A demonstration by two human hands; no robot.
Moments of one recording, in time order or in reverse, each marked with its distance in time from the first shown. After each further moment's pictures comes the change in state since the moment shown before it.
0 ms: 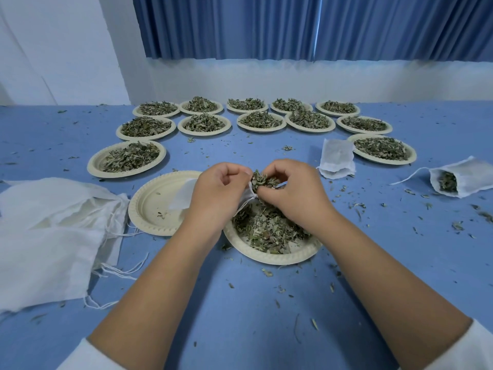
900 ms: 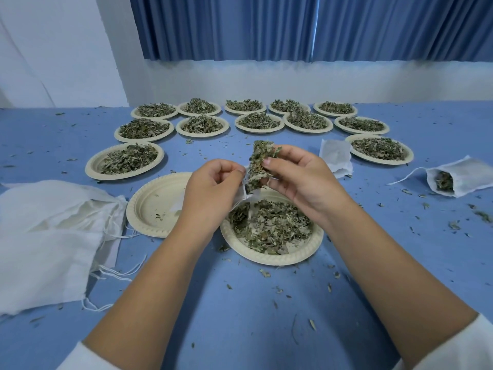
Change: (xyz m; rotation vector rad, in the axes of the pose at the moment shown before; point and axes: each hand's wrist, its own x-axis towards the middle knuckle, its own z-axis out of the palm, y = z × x) left_hand -0.001 0.004 -0.005 0.023 0.038 0.057; right_hand 0.007 -0.009 -0.021 1.043 -0.150 0.352
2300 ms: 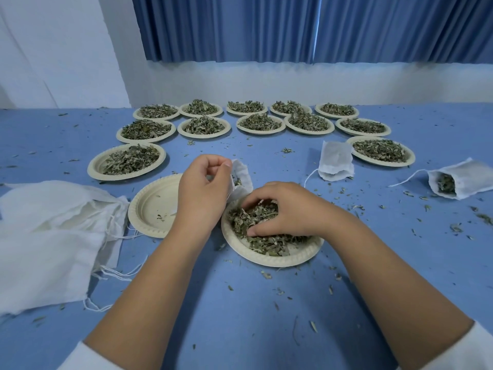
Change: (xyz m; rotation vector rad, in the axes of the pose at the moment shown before) left_hand 0.007 -0.005 -0.006 0.009 0.107 0.055; right_hand -0.003 0.014 -0.009 -1.346 -0.390 -0.092
